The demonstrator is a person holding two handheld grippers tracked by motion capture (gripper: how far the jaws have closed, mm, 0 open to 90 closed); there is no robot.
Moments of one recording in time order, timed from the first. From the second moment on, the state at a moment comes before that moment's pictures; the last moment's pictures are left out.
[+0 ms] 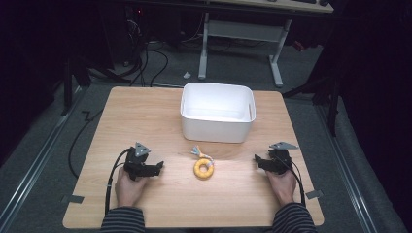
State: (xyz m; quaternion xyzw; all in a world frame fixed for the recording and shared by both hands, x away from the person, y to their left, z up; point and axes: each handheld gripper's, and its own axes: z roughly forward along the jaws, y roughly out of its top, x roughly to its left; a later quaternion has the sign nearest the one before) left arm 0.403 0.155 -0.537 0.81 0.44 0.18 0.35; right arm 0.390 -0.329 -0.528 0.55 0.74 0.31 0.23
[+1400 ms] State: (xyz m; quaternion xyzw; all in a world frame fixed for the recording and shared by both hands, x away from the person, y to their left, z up) left arm 0.403 0.156 -0.537 0.80 0.44 0.19 0.35; right arm 0.361 -0.279 -0.491 0.46 0.80 0.35 0.12
